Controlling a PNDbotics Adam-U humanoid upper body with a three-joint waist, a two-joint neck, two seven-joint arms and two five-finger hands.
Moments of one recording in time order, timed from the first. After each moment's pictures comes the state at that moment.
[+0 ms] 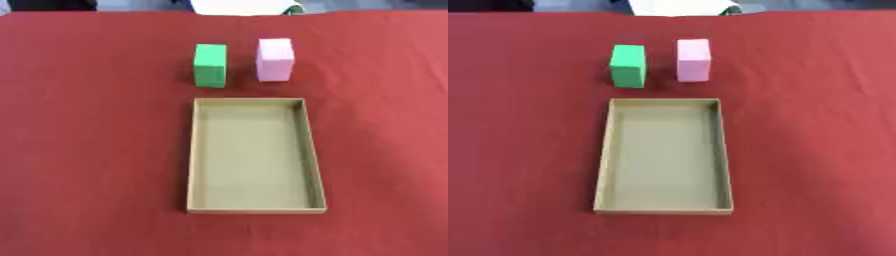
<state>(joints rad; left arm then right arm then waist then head) -0.25 0.35 0.08 -1.99 -0.12 -0.11 0.54 -0.82 -1.00 0.10 -1.42 0.39 -0.37 0.07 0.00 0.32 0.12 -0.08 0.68</state>
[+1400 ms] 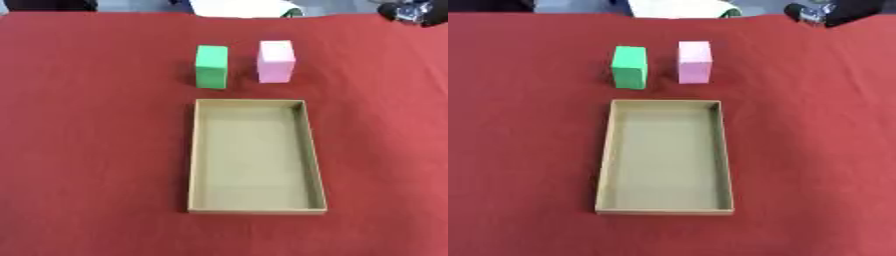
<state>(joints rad) -0.26 0.36 0.06 -1.99 -0.12 -0.11 0.52 -1.09 -0.85 0.29 -0.99 0.63 -0.63 0.36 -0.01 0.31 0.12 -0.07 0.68</state>
